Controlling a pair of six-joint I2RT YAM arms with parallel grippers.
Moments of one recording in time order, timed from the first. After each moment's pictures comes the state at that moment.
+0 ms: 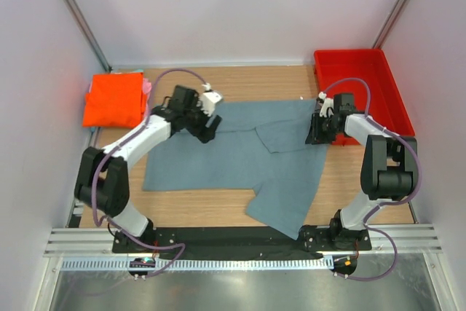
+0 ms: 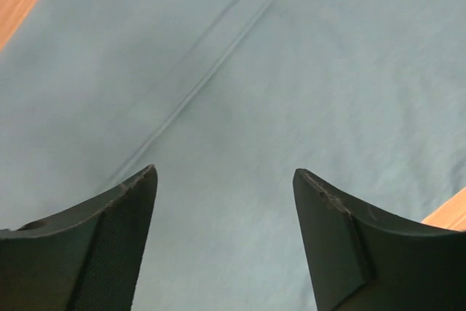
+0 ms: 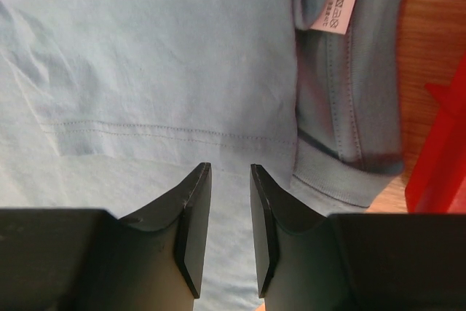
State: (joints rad) left arm -0.35 1.55 1.10 -0.42 0.30 0.30; right arm -0.06 1.67 1.00 -0.45 -0.37 -0.01
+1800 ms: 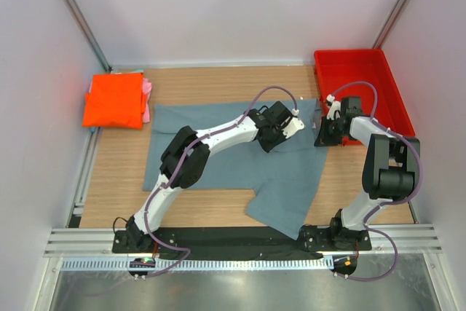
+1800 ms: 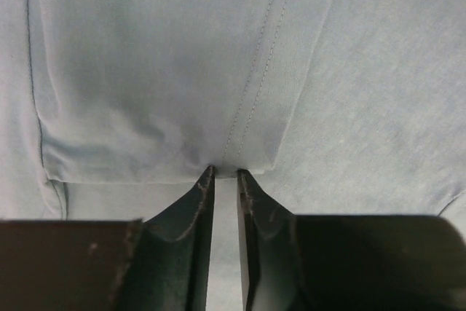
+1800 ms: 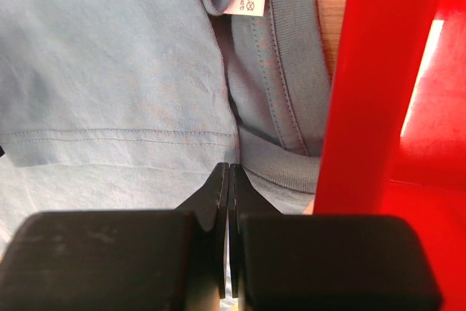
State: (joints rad) left arm -0.91 2.31 1.92 -0.66 0.06 0.26; right arm -0.13 1.67 0.96 -0.41 -0.33 -0.01
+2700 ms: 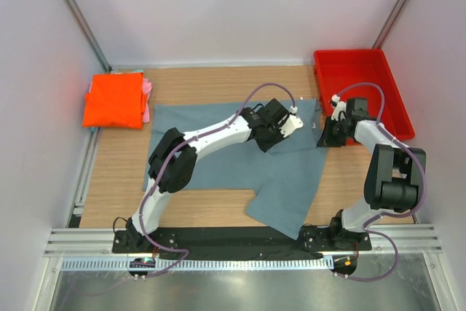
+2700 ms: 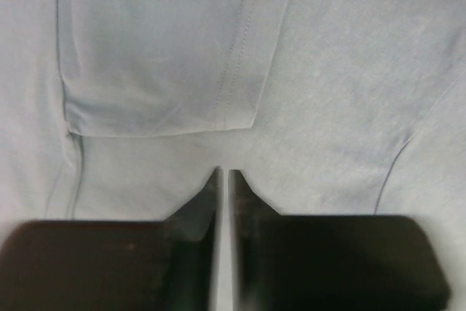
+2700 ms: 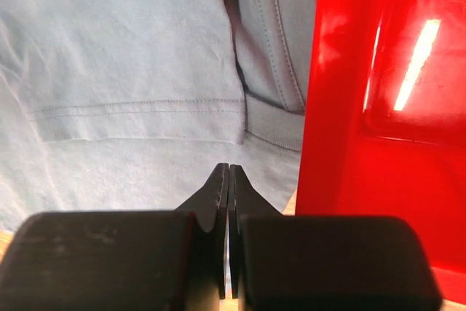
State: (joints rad) left arm -0.93 2.16 1.82 -0.66 0.07 0.26; right arm -0.16 1.58 0.93 -0.46 -0.37 -0.01
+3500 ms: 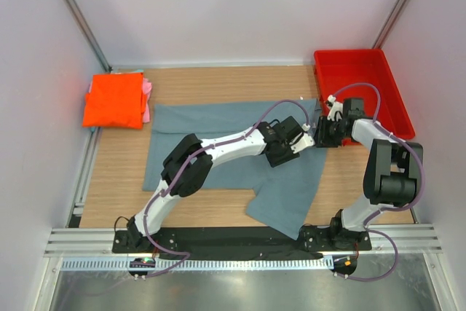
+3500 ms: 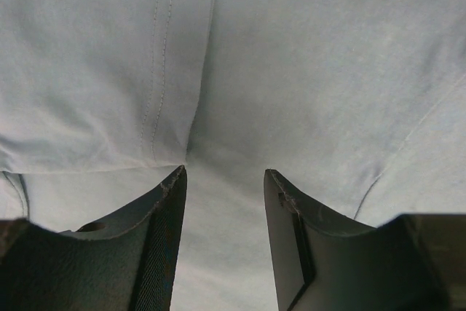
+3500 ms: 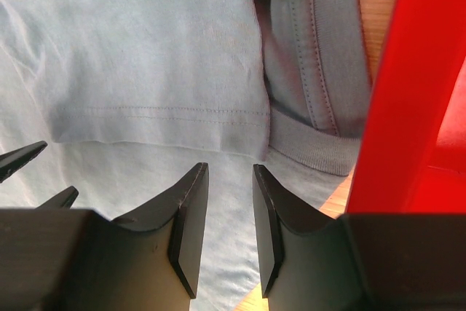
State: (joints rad) left arm -1.03 2.26 1.86 -0.67 -0.04 0.26; right arm -0.15 1.62 0.93 -0.43 -0.41 -0.01
